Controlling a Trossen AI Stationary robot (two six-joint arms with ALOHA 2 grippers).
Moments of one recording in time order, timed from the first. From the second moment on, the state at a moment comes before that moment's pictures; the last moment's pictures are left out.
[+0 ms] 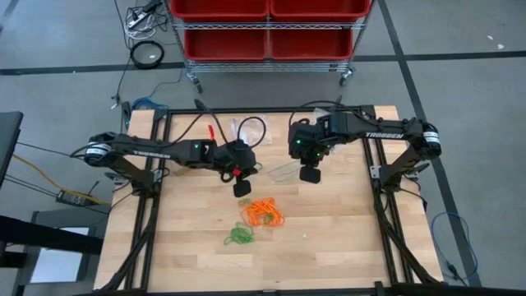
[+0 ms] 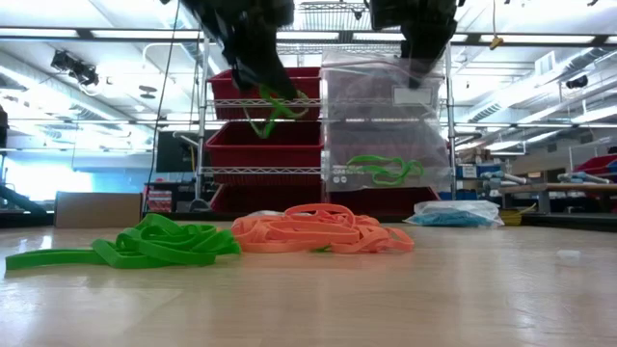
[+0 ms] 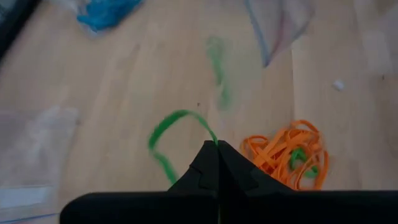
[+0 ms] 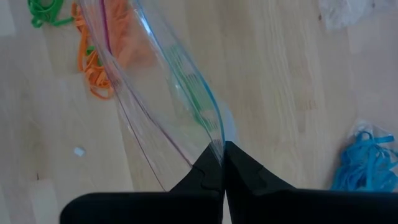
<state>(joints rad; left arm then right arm) 0.01 1.47 1.13 -0.42 -0.07 -0.13 -0.10 1.57 1.55 -1.24 -0.02 0.09</state>
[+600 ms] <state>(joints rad) 0.14 1.48 0.93 -0.28 0.05 -0.24 -0.09 1.57 1.55 -1.23 -0.02 0.09</state>
